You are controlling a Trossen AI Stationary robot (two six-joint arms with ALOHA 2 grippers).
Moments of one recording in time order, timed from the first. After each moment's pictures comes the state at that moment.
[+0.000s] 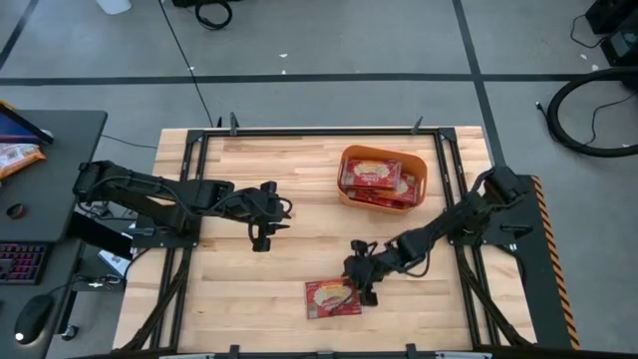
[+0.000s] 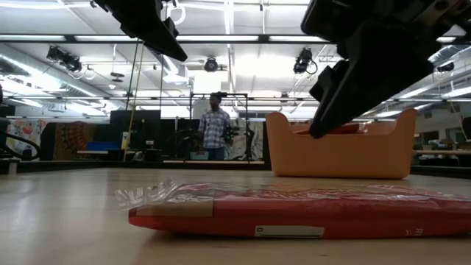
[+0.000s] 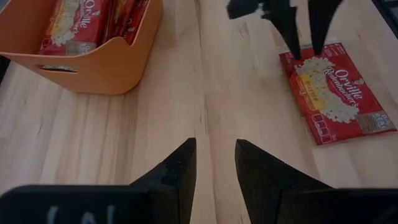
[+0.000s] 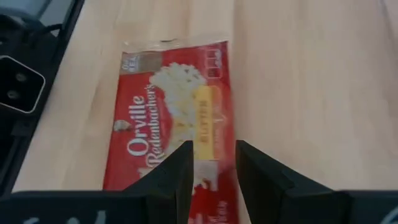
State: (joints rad) left arm -0.13 1.23 0.92 -0.40 -0.13 0.03; right arm 0.46 1.72 0.89 0.03 0.13 0.40
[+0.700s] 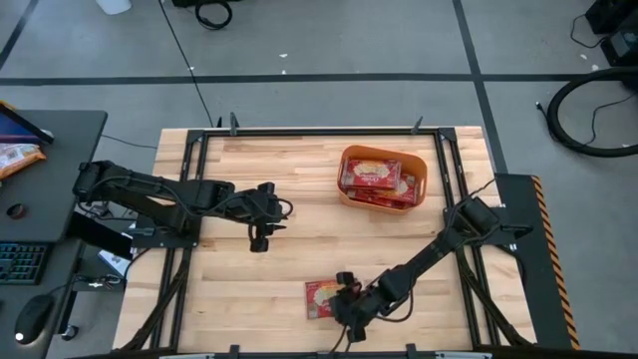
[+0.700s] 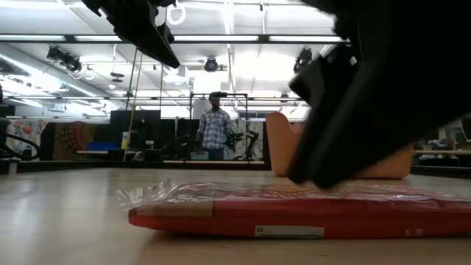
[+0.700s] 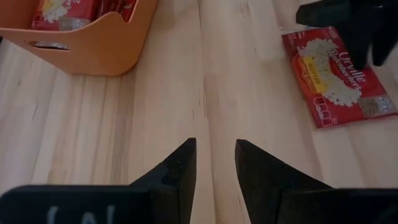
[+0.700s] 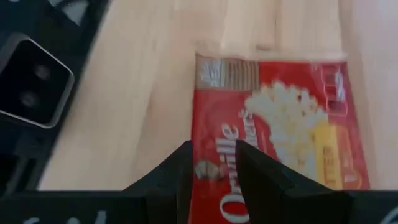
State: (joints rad) left arm -0.13 1.23 0.92 -0.46 -0.13 0.01; right arm 0.62 2.06 1.26 -0.11 0.27 0.40
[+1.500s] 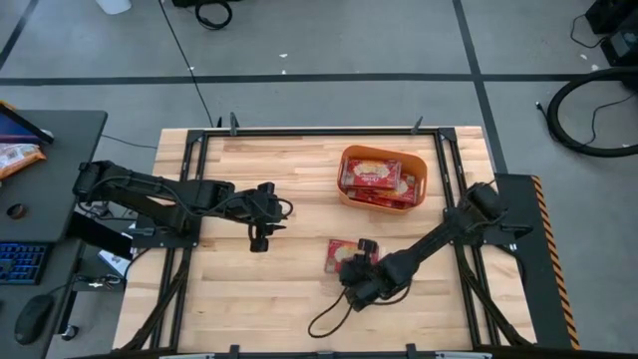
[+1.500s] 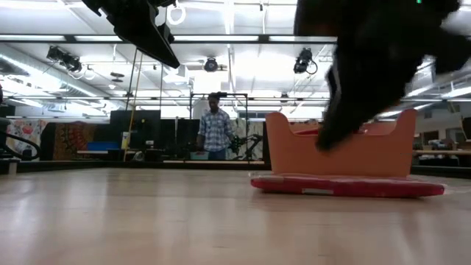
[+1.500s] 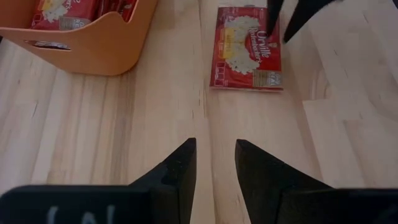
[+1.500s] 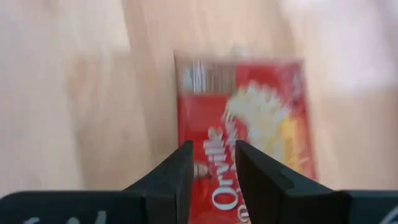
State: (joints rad) left arm -0.13 1.23 0.92 -0.47 -0.13 0.01; right arm 0.55 1.94 1.26 -0.63 0.50 0.69
